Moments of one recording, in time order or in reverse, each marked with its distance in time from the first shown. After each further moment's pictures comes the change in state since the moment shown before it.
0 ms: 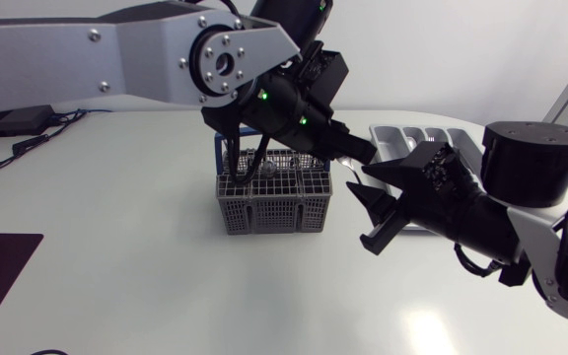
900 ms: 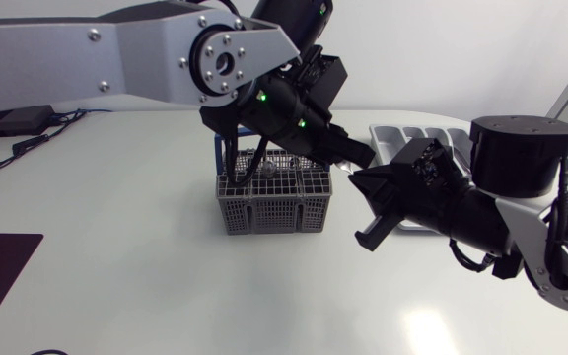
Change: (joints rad) left arm -0.002 0.000 0.001 -0.031 0.012 -0.005; right arm 0.012 0.039 0.032 -0.029 0.009 -0.005
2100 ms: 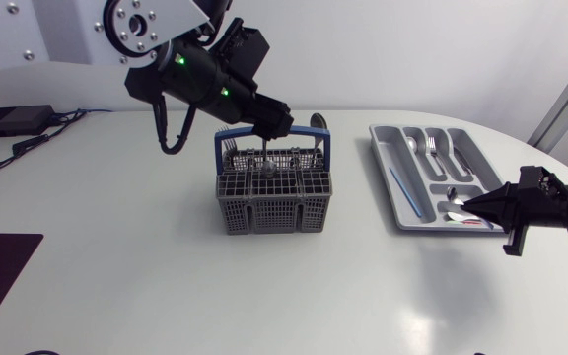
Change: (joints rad) left arm 0.232 -0.079 -0.034 -0.056 0.035 0.164; right arm -1.045 0.597 0.381 -0.657 -0.781 -1.176
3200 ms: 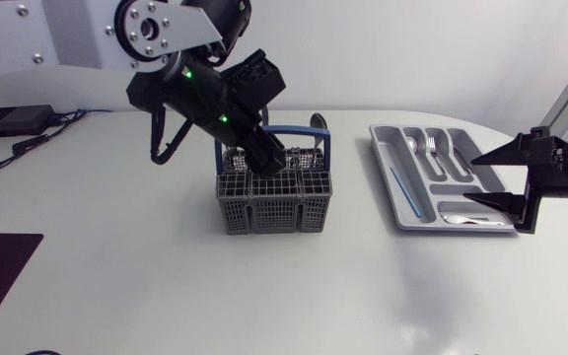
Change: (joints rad) left arm -0.040 0.008 0.003 -0.165 0.004 0.309; right arm 0.086 -0.186 0.049 -0.069 0.039 -0.029
